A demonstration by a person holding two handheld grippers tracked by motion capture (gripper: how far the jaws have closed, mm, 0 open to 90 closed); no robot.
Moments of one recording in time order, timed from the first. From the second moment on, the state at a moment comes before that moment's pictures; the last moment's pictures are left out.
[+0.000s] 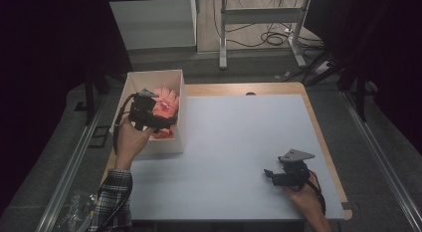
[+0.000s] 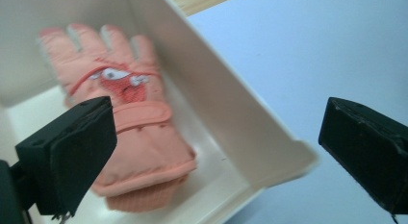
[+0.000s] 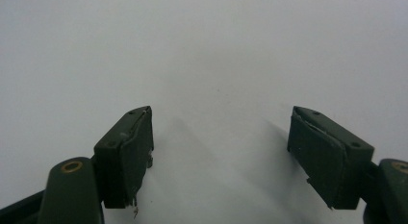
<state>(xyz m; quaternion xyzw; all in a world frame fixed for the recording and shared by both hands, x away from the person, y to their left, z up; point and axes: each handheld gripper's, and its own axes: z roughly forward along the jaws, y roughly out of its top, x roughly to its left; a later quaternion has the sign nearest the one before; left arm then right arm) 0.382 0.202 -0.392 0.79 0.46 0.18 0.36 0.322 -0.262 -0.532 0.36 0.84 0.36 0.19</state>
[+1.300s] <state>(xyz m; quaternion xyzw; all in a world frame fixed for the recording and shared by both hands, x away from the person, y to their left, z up) 0.340 0.075 -0.474 0.86 0.32 0.11 0.39 0.321 -0.262 -0.532 0.36 0.84 0.36 0.18</state>
